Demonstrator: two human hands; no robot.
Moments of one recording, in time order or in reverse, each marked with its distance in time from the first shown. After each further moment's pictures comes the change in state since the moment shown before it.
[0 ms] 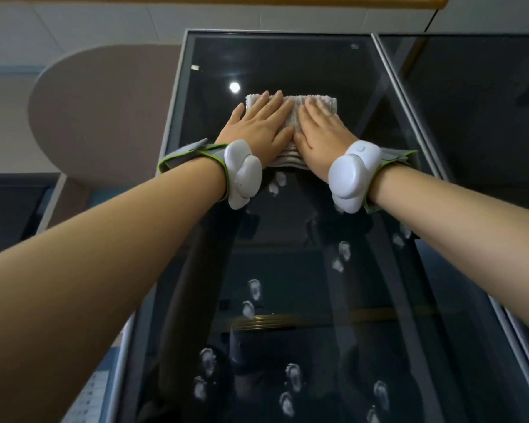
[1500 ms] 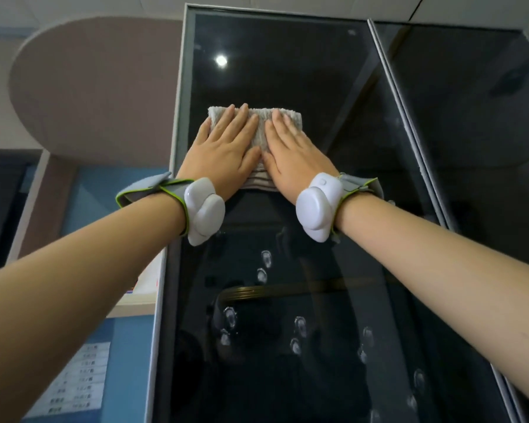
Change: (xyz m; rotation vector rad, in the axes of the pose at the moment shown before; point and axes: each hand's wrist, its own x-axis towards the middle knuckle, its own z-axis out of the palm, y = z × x) left_hand -0.078 -0.016 -0.002 0.016 0.036 -0.013; right_hand -0.041 -0.048 0.013 -0.063 -0.041 -0.072
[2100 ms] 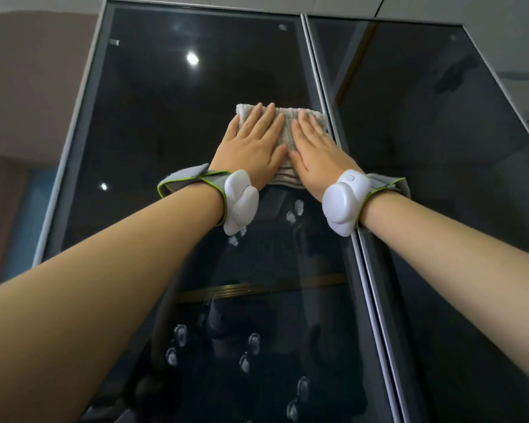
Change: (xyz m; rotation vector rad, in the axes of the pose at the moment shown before) left_hand 0.068 0.143 0.038 0.008 -0.017 0.052; right_hand -0.053 0.148 -0.016 0.026 -0.060 0.075
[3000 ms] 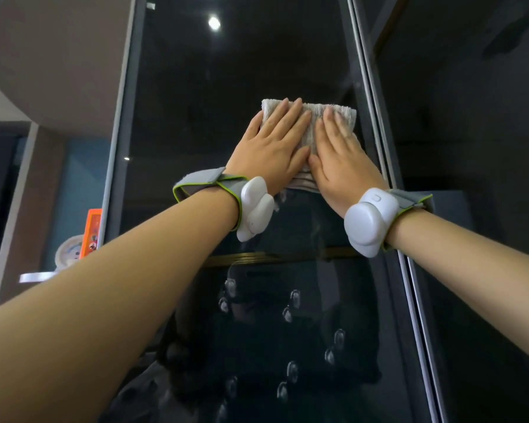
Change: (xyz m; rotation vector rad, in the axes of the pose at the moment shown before) left_hand -0.057 -0.016 -0.005 0.018 -0.027 0.056; right_hand -0.039 -0.046 0.022 -0.005 0.044 0.019
